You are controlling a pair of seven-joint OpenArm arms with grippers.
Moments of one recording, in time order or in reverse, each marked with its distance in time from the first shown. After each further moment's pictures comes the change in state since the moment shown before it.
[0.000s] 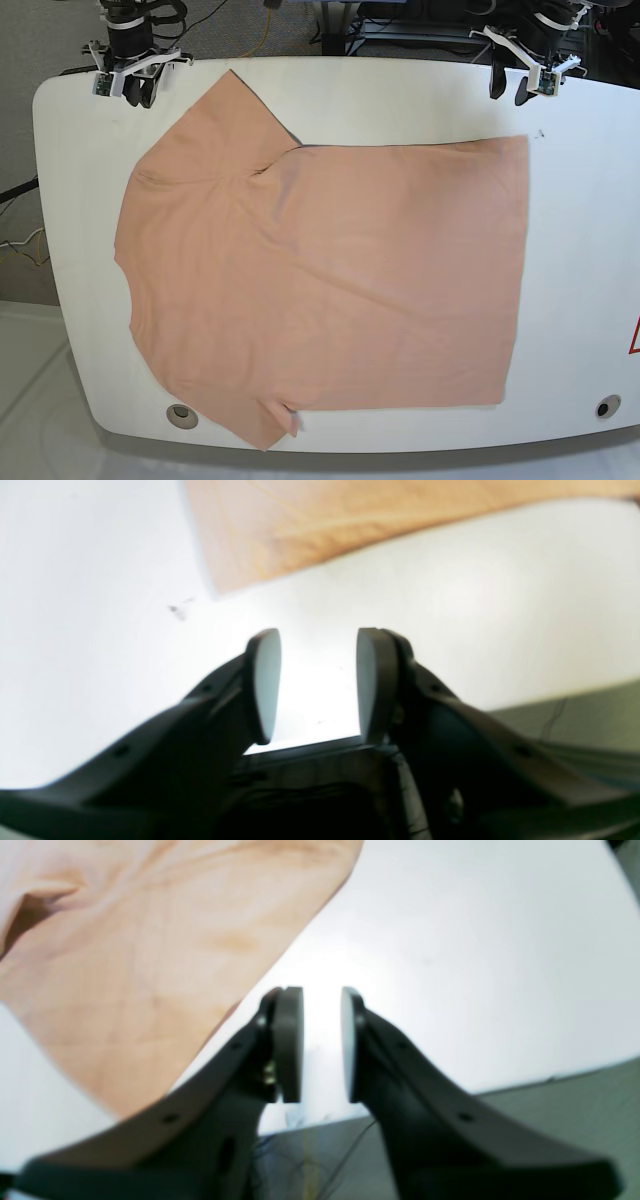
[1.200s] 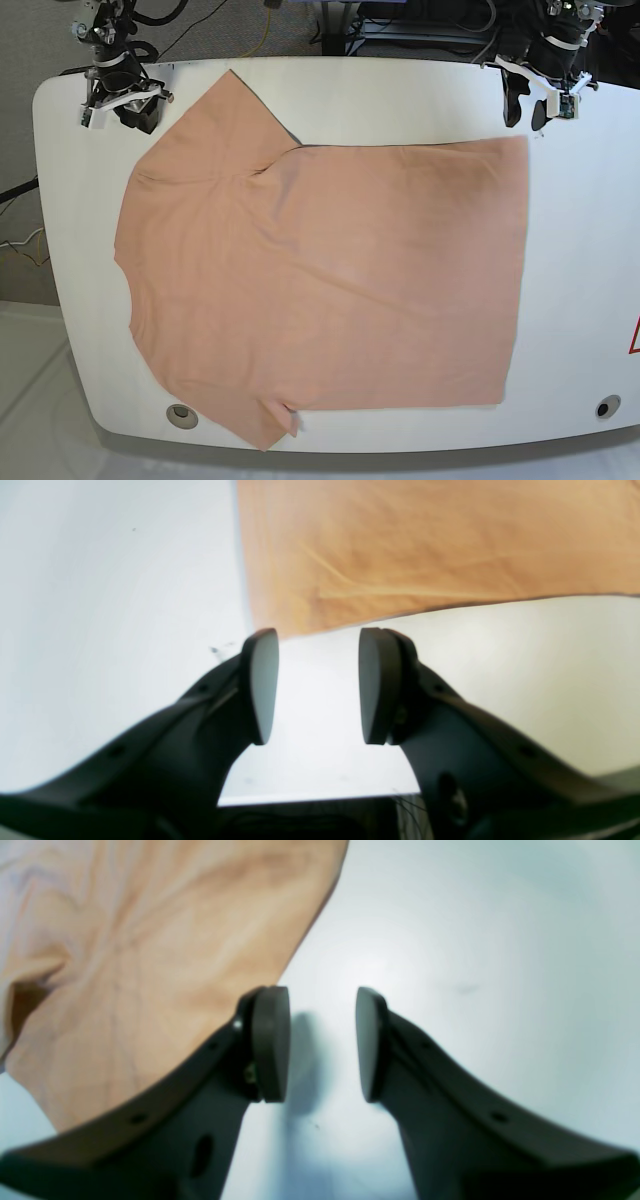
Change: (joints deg) left arm -5.6 3.0 -4.1 0.3 -2.3 0.8 2.9; right arm 15.7 -0.2 8.7 -15.6 11.5 10.9 -11.0
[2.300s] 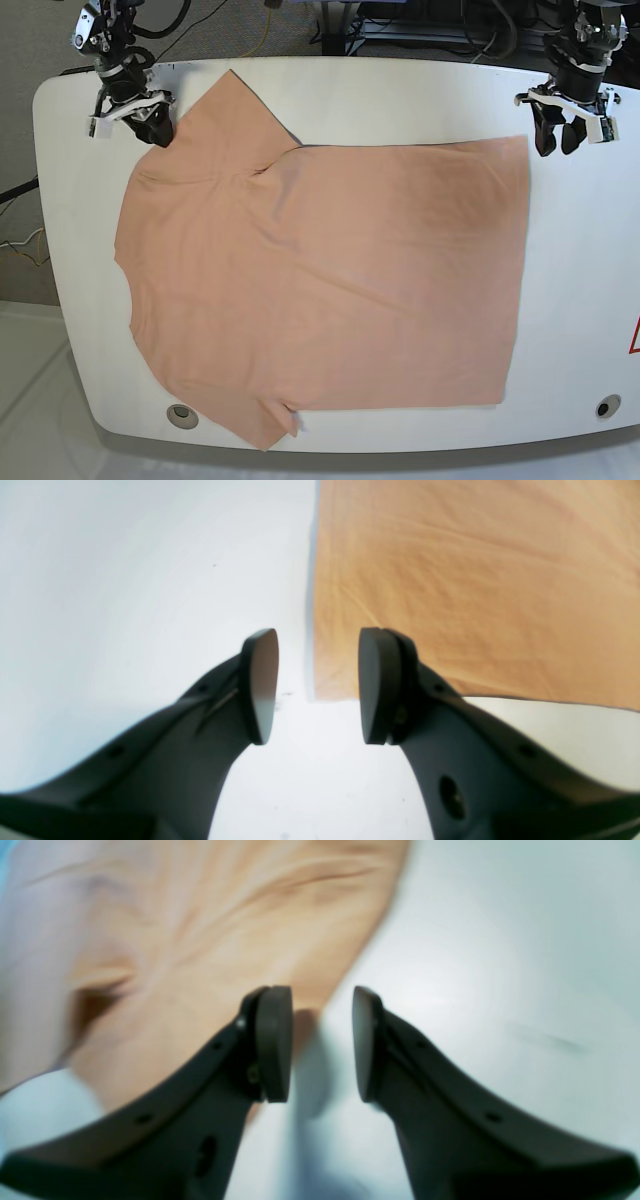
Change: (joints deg) left arm -5.7 0.2 -6.8 -3.1 -10.3 -0.2 3.1; right arm 4.9 0.9 -0.3 -9.0 5.2 10.3 -0.6
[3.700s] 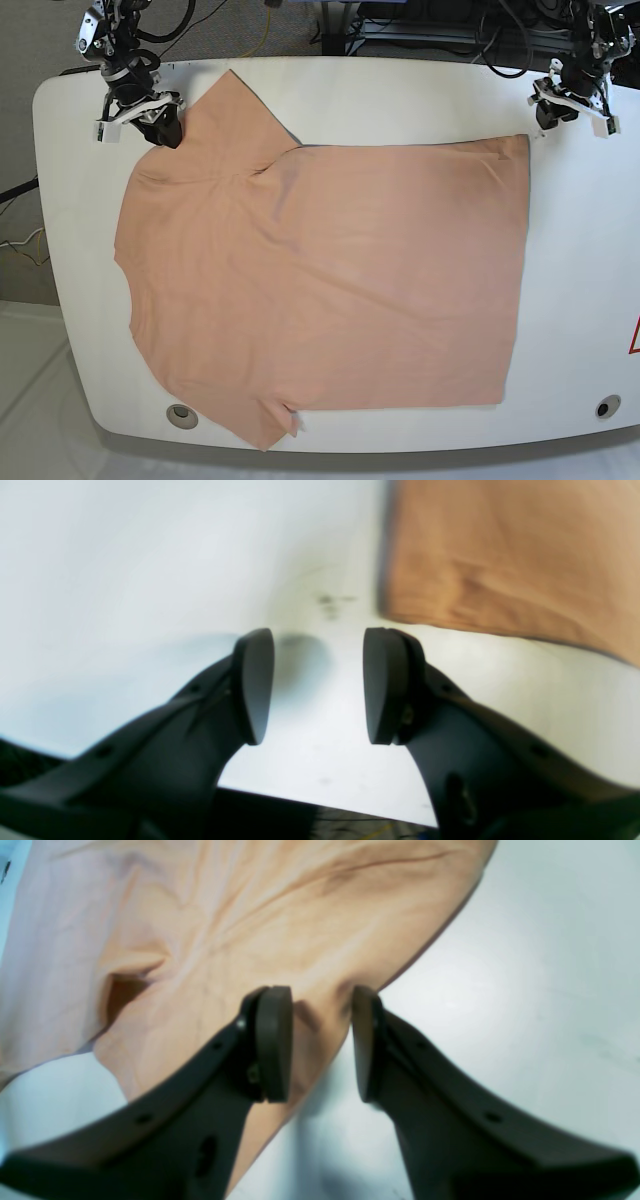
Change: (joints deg) left arm -8.8 2.1 -7.3 -14.2 -8.2 -1.1 20.7; right arm 0.0 -0.5 -0.5 1.4 -0.5 -0.4 -1.9
